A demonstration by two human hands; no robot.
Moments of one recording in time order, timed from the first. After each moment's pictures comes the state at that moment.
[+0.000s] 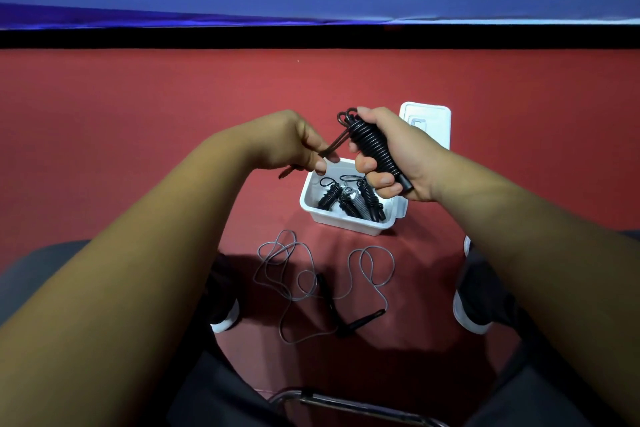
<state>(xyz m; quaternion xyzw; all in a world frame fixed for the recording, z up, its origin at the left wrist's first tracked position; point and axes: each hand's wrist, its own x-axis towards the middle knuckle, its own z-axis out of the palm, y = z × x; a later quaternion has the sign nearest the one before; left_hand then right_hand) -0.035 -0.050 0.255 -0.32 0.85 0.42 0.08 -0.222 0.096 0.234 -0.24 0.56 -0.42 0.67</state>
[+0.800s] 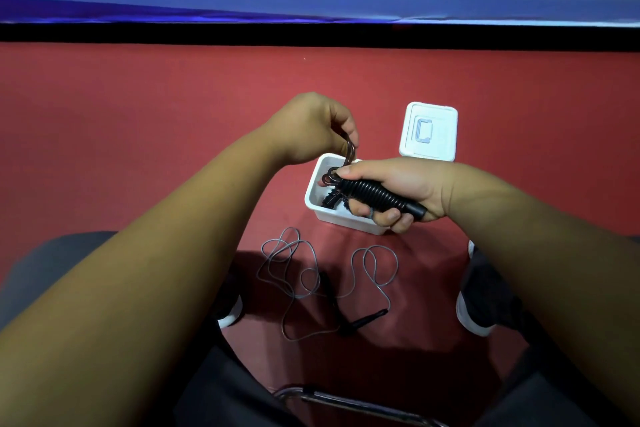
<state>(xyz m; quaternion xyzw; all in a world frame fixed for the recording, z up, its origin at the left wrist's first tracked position) -0.057 -0.031 0.260 -0.30 0.88 0.36 -0.06 -0.209 0.107 0.220 -0.31 0.54 -0.20 0.75</state>
